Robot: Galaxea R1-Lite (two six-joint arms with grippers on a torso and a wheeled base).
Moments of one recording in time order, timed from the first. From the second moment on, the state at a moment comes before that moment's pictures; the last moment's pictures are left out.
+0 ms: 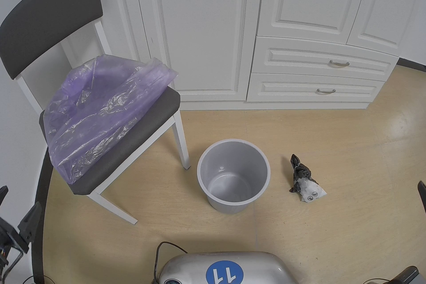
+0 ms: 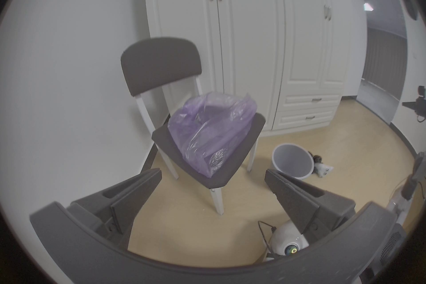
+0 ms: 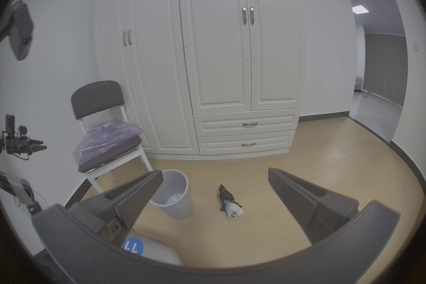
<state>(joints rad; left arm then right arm) 0.00 0.48 -0.30 -0.03 0.00 0.08 0.00 0.40 -0.34 -0.07 0.05 0.04</state>
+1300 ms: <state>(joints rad) -0.07 1.47 -0.47 -0.46 0.44 -0.02 0.37 1.01 -0.44 -0.42 -0.41 0.22</state>
